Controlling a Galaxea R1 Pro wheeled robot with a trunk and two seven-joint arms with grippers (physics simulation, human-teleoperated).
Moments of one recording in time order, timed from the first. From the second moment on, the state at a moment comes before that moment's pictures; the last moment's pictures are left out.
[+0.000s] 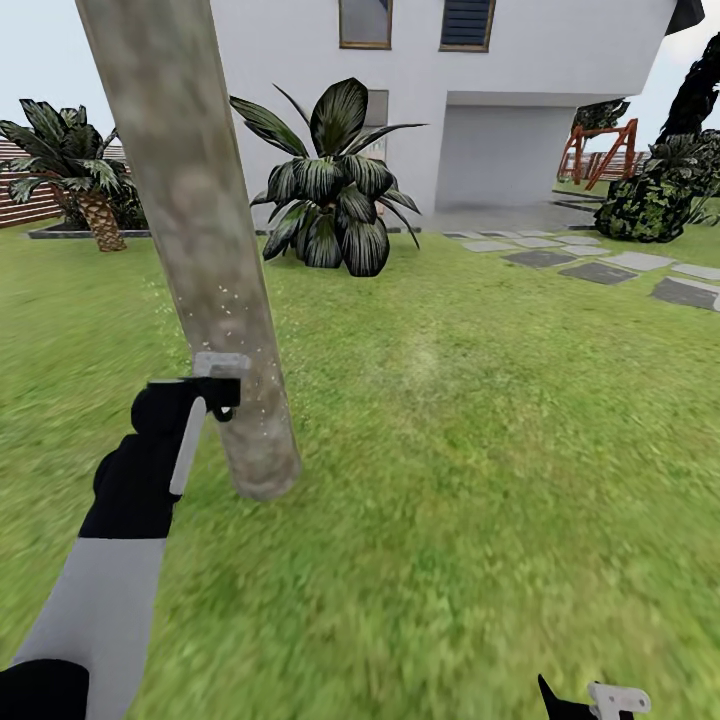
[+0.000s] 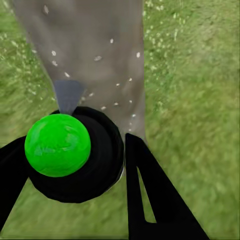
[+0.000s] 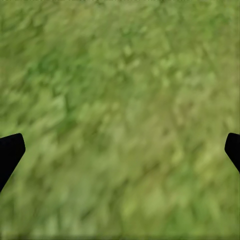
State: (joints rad) left arm -0.87 0.02 -0.02 -1.42 -0.02 1.01 0.11; right arm -0.30 -0.10 -0.96 -0.35 0.61 -0.52 0.39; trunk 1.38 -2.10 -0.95
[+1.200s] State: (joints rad) left arm -0.33 0.03 0.05 -1.03 -0.01 0.43 0.09; right arm -0.30 -0.10 -0.96 -0.32 0.61 -0.52 0.40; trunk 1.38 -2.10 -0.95
